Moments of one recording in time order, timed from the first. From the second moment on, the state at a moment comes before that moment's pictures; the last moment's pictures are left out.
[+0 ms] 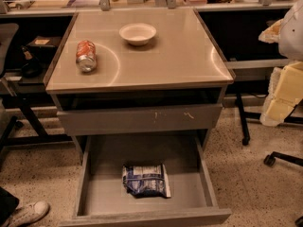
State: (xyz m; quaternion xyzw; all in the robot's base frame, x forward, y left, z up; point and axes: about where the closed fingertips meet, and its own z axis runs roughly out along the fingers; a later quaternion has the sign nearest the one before) arm 0.438 -0.216 0.979 -0.60 0.78 -0.04 0.16
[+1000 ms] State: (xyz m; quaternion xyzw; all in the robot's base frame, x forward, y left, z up) arm 0.434 -0.187 0.910 -0.59 0.79 -0.02 0.15
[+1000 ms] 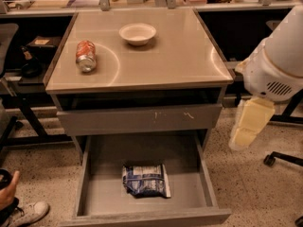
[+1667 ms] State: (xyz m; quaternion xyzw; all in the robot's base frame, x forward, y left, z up) arm 0.429 -0.170 0.869 -0.59 0.80 -0.02 0.13
